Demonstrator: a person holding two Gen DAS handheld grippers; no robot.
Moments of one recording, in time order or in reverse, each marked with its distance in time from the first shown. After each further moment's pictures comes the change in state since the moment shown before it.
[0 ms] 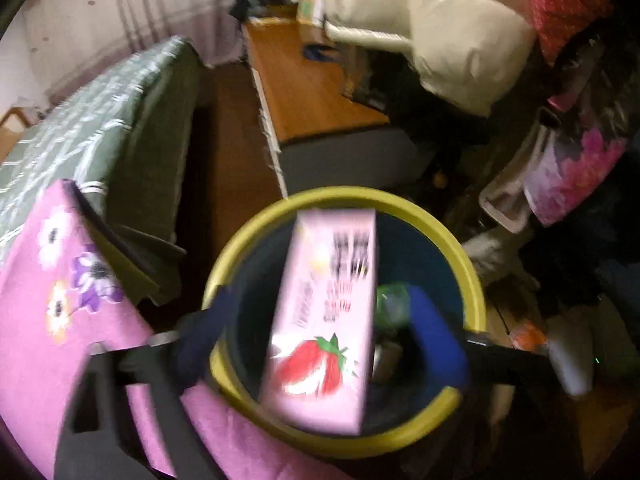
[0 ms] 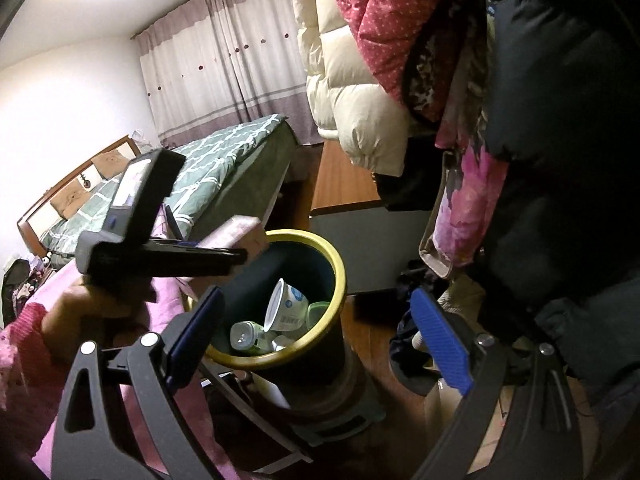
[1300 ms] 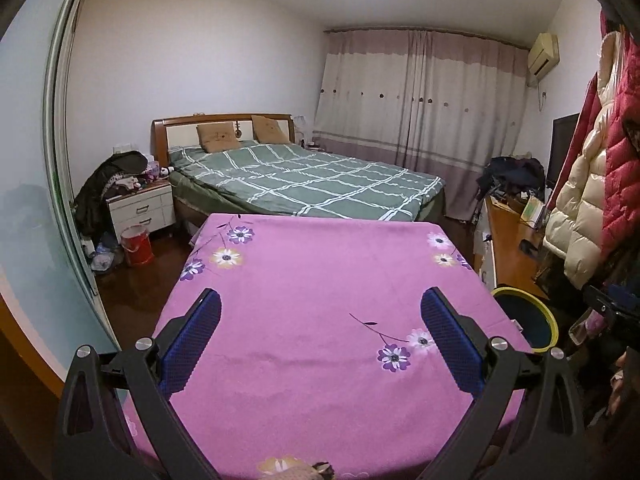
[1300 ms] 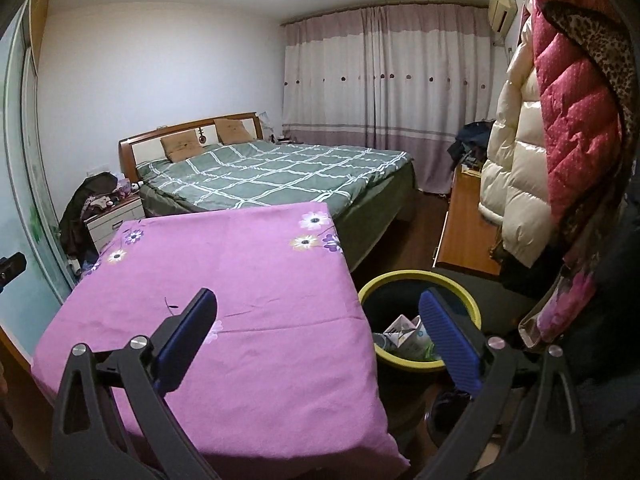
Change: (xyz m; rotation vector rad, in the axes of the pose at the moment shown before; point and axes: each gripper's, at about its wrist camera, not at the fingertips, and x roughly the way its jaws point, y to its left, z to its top) left arm -0.409 0.089 -0.383 -0.648 -0.545 0.620; right arm -0.105 0.172 -0.029 -0.391 -0.087 0.307
